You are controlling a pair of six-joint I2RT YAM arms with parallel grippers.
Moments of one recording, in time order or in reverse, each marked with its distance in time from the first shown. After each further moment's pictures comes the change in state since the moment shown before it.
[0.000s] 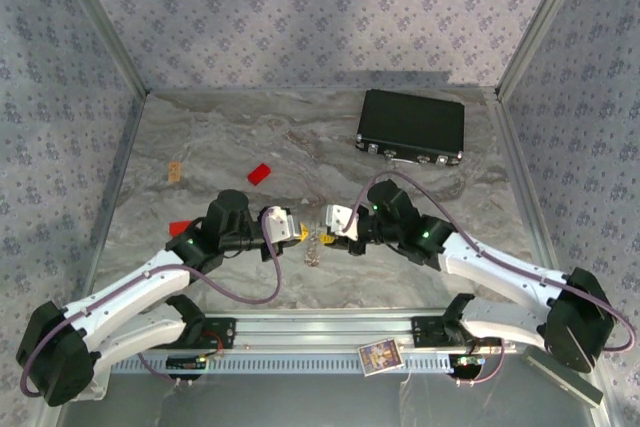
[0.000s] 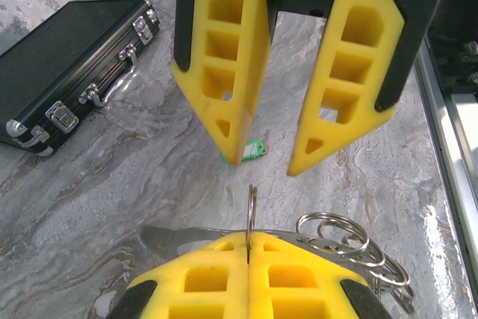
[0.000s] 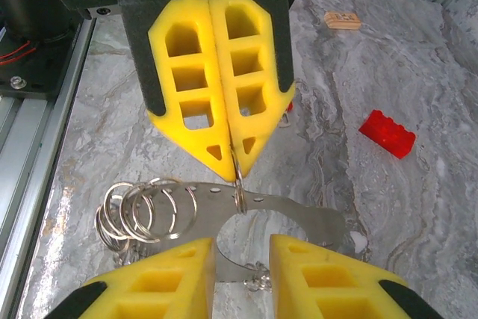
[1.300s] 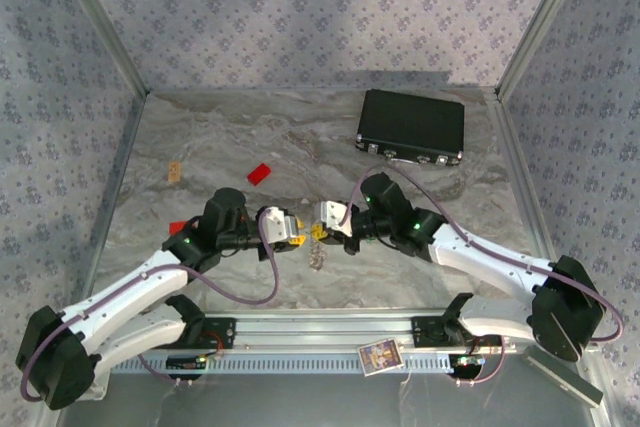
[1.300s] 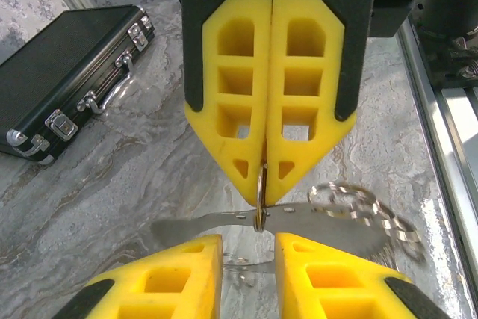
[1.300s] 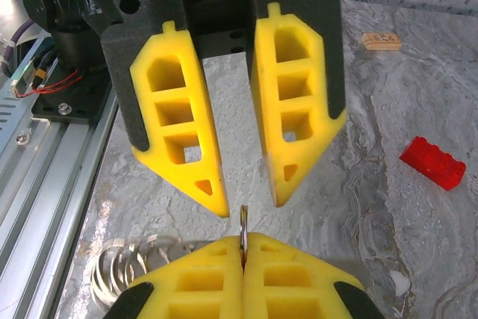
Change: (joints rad) left arm 0.026 -0.011 0.013 -0.035 0.046 0.047; right arm -0.021 0.077 0.047 0.021 -0.145 0.017
